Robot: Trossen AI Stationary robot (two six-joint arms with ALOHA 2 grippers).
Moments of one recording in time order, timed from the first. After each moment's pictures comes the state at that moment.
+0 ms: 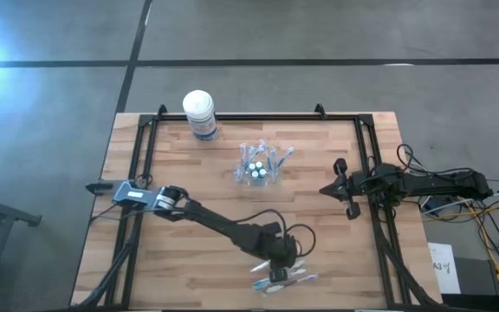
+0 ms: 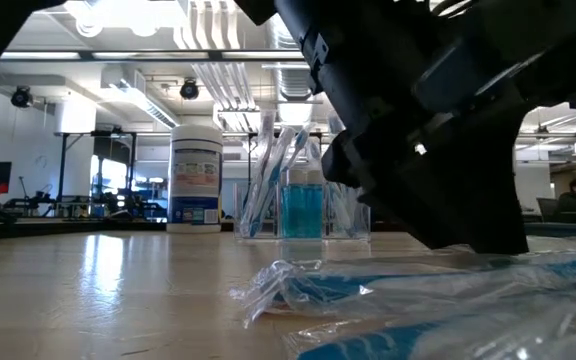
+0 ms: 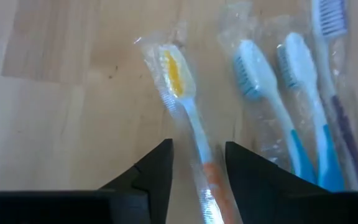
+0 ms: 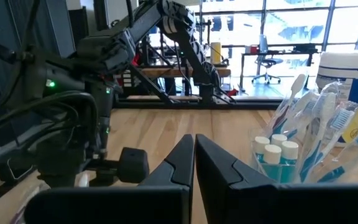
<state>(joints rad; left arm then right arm) -0.37 2.39 1.98 -0.58 -0.10 -0.48 -0.02 0.25 0.01 0.28 -0.16 0.07</state>
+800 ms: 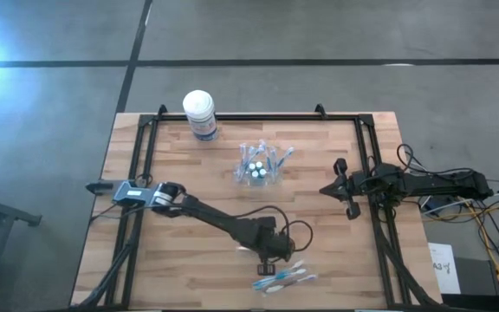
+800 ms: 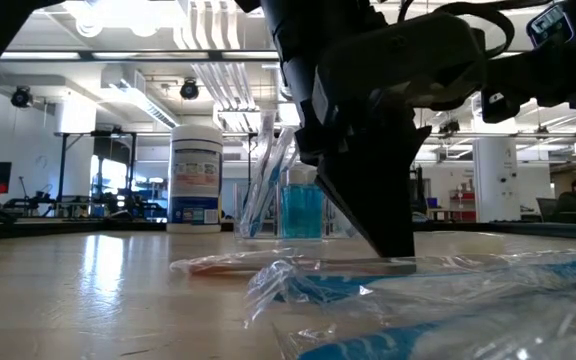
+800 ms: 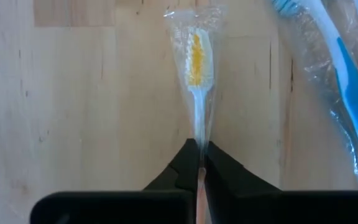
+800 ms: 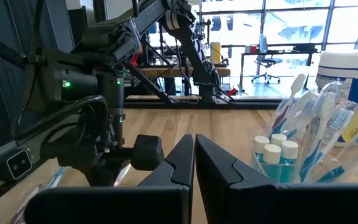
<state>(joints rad) -0.34 2.37 1.97 -0.80 -0.06 -0.33 -0.02 0.25 0.01 0.28 -0.16 0.07</state>
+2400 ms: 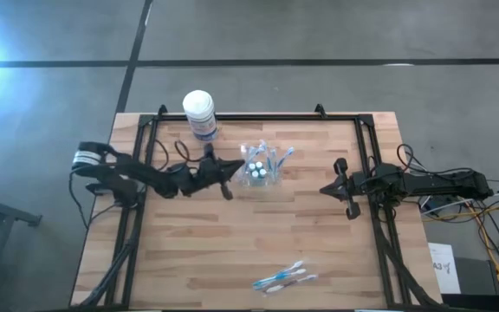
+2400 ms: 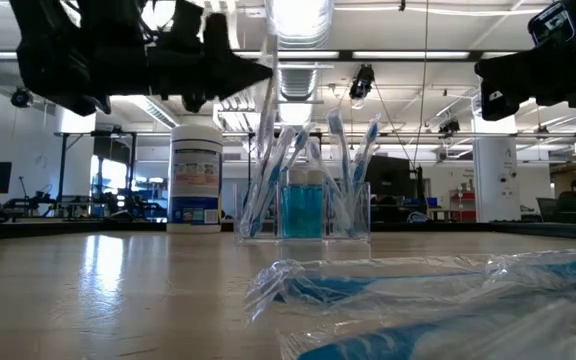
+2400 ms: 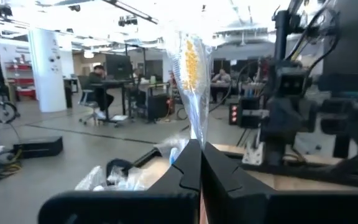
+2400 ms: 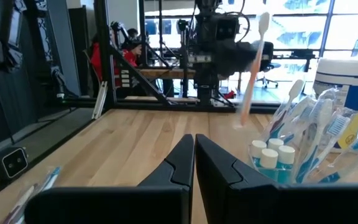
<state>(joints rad) 0.00 1.55 0.47 1.35 -0.38 0.06 -0.02 0.25 0.01 0.29 -0.15 0.04</state>
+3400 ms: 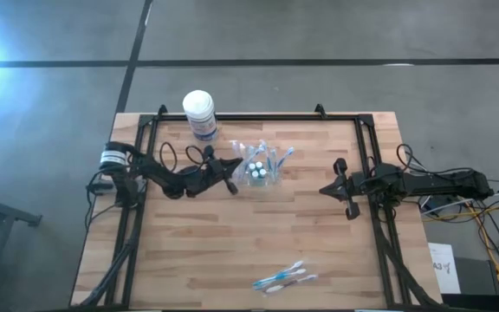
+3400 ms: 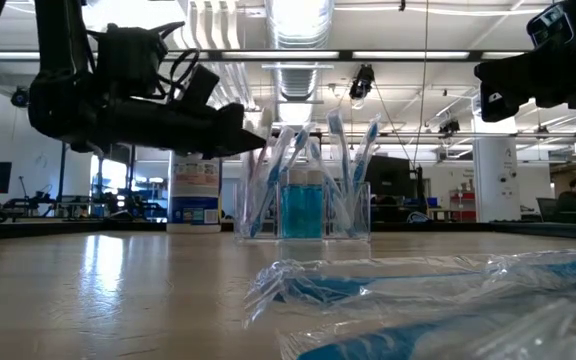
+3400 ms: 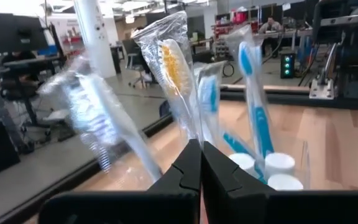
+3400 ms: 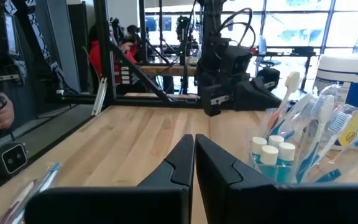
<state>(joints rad) 0.06 1.77 0.44 1.41 -0.53 0.10 -0.02 0.26 0.01 0.29 -0.16 0.03</state>
